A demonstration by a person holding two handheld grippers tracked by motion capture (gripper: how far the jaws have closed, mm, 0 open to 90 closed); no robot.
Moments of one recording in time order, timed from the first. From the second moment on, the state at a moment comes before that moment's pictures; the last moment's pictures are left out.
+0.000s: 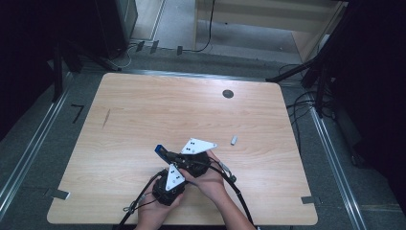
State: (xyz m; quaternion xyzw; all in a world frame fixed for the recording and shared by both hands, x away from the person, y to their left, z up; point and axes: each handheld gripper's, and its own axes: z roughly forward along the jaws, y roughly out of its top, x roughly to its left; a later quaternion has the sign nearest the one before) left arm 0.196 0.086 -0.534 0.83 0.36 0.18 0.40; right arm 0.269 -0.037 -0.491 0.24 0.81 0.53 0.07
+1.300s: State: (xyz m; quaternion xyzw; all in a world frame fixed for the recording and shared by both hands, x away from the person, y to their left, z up) left arm 0.196 0.086 -0.534 0.82 0.36 0.17 0.40; right arm 0.281 -0.012 -0.509 0.26 0.86 0.45 0.05
